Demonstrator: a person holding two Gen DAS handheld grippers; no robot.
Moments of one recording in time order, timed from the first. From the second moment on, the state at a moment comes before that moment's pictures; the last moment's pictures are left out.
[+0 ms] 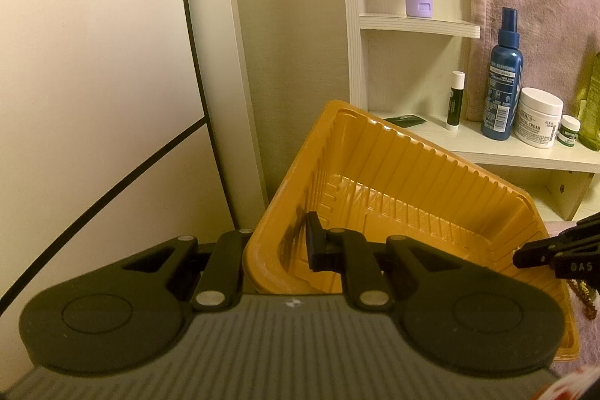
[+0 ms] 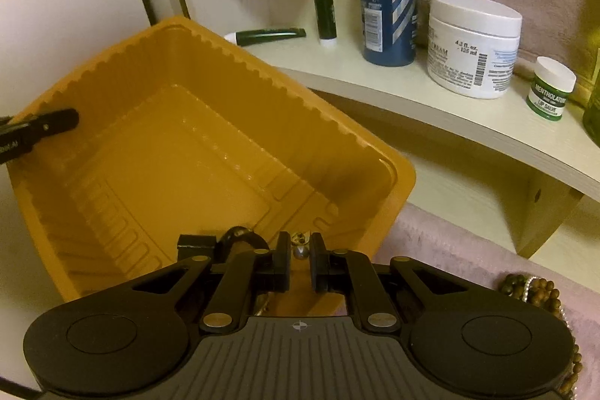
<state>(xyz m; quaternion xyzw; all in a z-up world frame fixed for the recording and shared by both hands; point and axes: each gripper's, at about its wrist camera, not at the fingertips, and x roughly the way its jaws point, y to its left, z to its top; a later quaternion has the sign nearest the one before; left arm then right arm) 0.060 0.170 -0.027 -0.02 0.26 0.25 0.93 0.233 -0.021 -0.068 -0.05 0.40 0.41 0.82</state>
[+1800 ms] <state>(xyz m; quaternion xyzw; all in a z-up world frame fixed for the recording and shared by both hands) 0.059 0.168 -0.026 -0.01 0.25 0.25 0.93 0.142 -0.192 -0.078 0.02 0.45 0.25 0.86</state>
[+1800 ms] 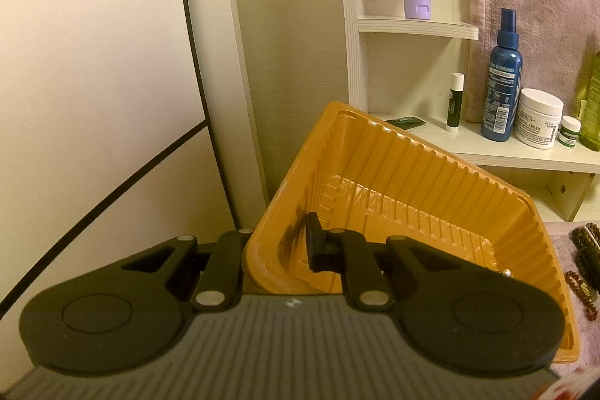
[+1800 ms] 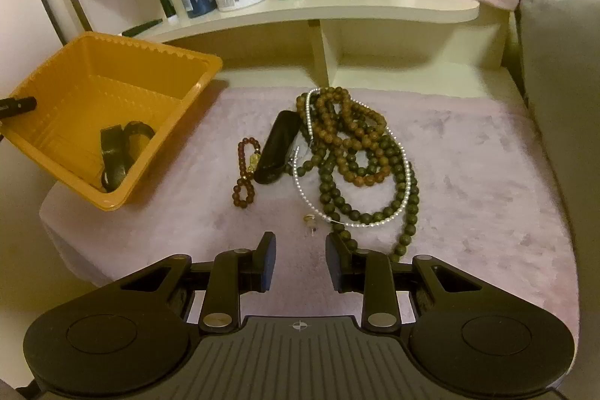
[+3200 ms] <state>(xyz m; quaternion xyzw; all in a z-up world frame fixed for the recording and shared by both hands) 0.058 0.167 -0.024 -0.01 0.25 0.25 0.94 0.156 -0.163 -0.091 -0.08 0.42 0.25 0.87</state>
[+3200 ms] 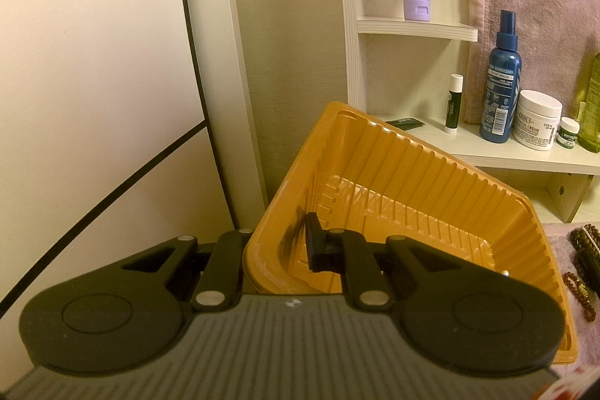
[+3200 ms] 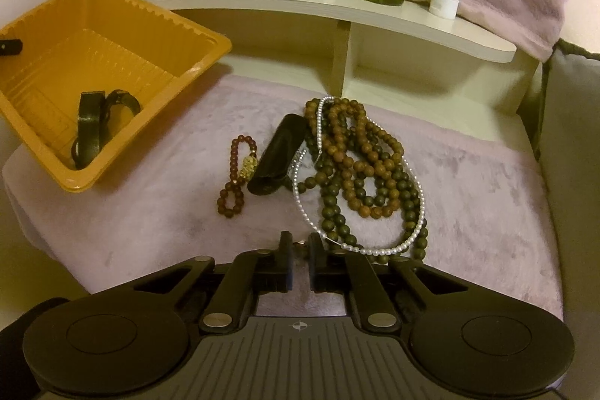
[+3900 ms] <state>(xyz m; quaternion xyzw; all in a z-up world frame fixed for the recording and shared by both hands) 0.057 0.167 -0.024 -0.01 0.25 0.25 0.94 0.160 -0.132 -0.023 -0.04 0.34 0.33 0.88</state>
